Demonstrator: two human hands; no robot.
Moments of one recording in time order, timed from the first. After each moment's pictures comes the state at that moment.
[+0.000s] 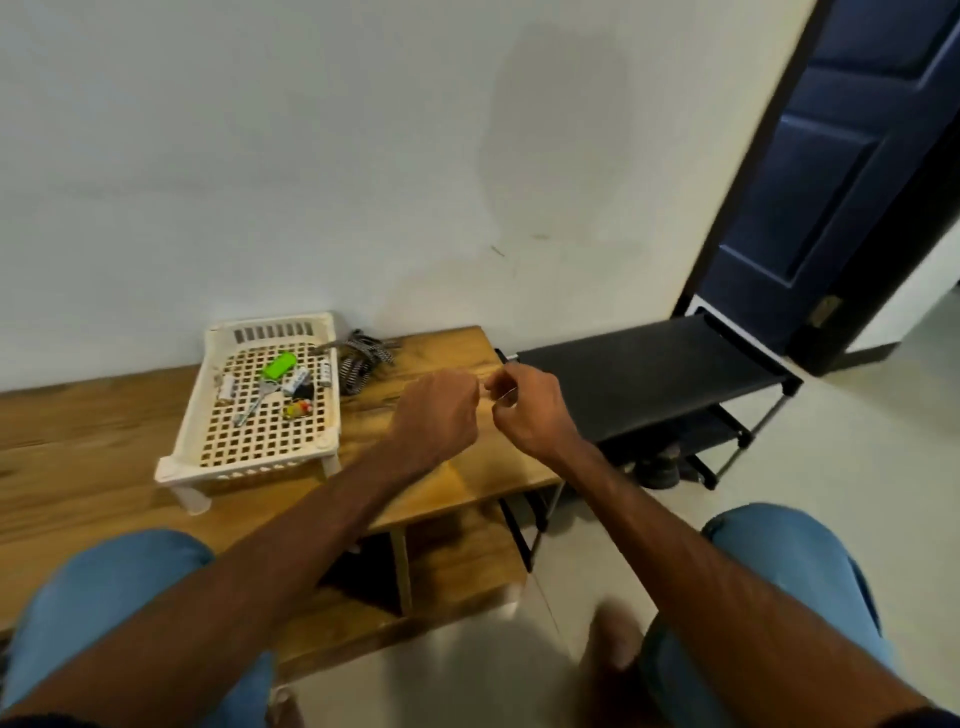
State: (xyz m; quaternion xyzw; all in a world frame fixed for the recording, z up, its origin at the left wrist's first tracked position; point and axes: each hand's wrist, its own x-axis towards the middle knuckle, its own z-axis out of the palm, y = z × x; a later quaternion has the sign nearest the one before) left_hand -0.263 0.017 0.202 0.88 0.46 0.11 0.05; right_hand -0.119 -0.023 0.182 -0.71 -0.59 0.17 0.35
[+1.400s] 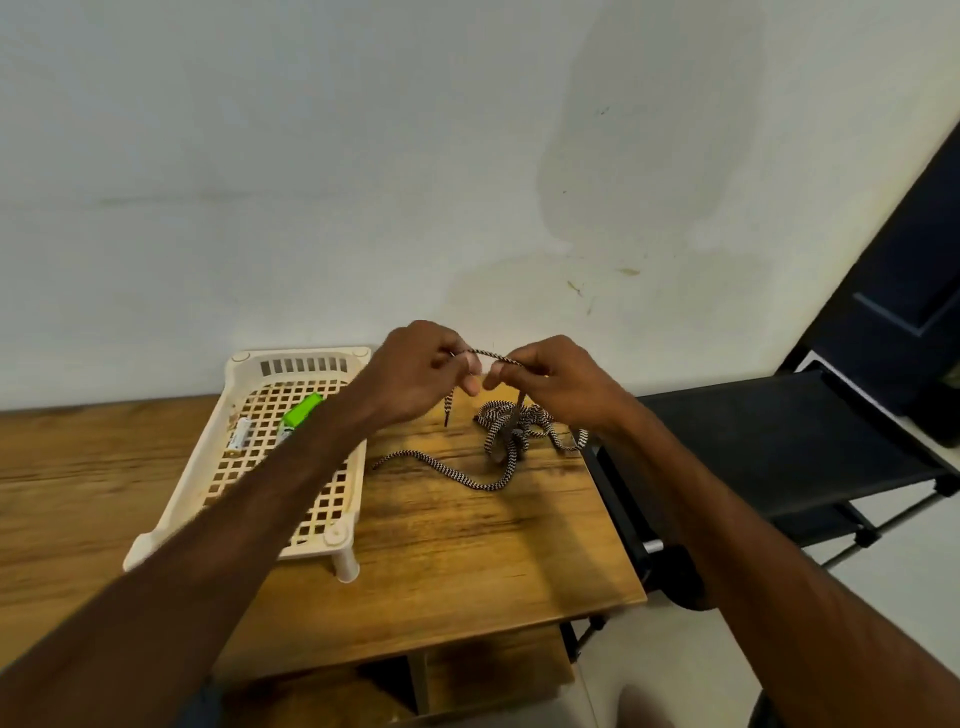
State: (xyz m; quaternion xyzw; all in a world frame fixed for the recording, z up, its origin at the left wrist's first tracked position) left_hand -0.302 0.149 0.240 0.82 0.44 0.25 0.28; right_hand -0.102 0.102 0.233 -0.60 -0.69 0.28 0.30
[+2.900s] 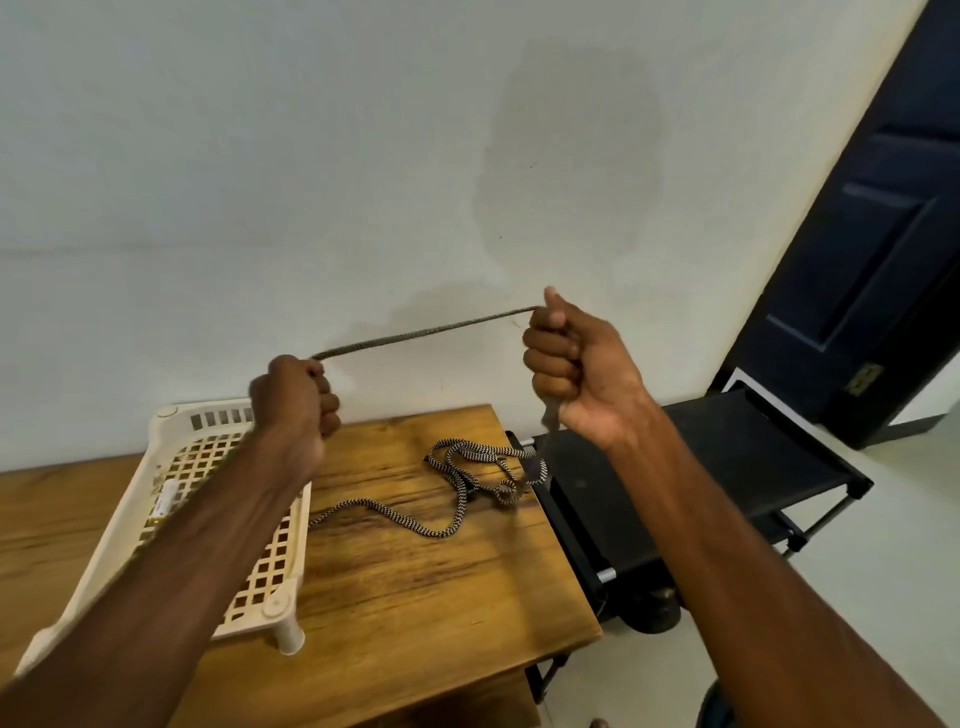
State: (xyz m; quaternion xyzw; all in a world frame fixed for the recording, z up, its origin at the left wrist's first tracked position) left_hand -0.311 0.157 0.254 0.28 0.54 0.54 0.58; right_hand -0.065 0.089 0.287 -0.29 -0.32 0.68 0.59
